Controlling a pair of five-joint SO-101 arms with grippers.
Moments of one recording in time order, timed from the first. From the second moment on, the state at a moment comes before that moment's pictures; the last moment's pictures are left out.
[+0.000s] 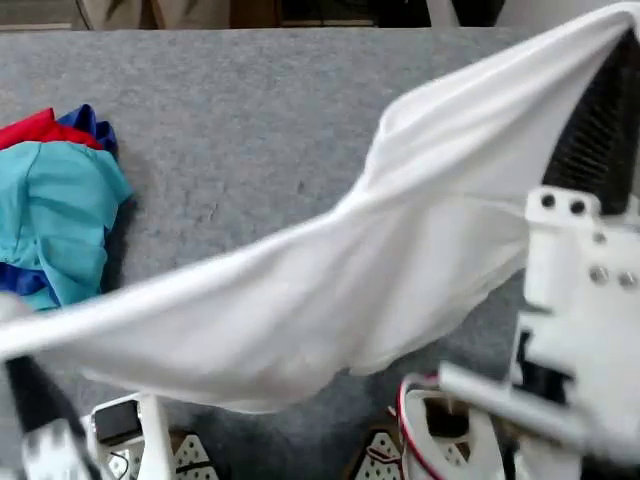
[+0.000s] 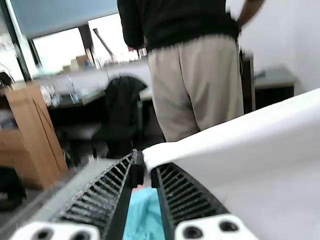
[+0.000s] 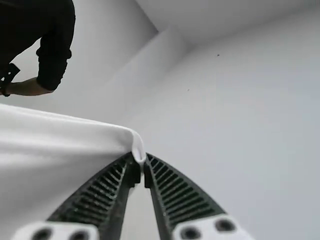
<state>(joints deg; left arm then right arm) -22.3 -78.9 -9.8 95.2 -20.9 2.3 -51.5 -14.9 43.1 39.5</state>
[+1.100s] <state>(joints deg) -14.7 -17.8 29.7 7.3 -26.2 -4.7 26.8 -50.0 29.1 39.5</state>
